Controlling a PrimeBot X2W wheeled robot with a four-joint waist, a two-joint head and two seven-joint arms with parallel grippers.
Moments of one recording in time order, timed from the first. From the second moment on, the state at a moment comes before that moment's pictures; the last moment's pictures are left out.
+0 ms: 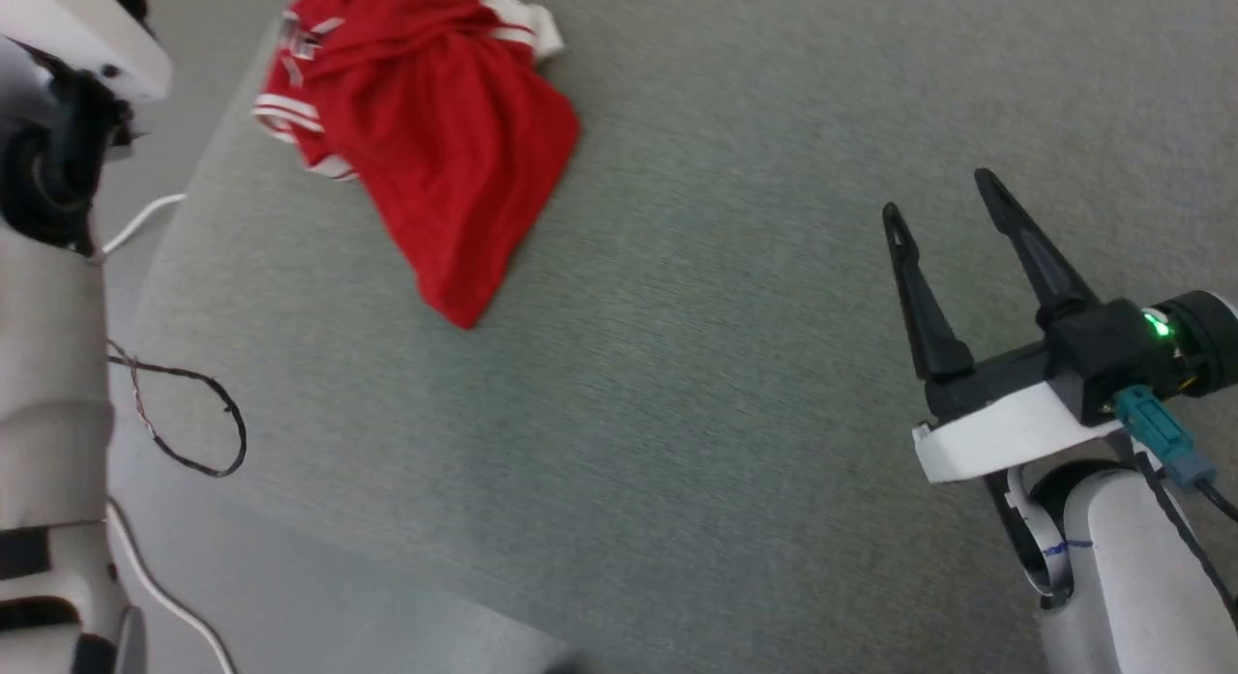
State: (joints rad) left arm -0.94 0.37 -0.02 0.46 -0.49 0.03 0.20; right arm -0.26 -0.09 0.12 -0.08 -0.04 0.13 -0.09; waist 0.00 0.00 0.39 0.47
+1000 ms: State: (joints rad) left arm -0.78 0.62 0.09 0.42 -0.44 0.20 0.26; right arm -0.26 -0.05 0.11 0.09 0.02 0.13 -0.22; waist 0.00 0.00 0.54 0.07
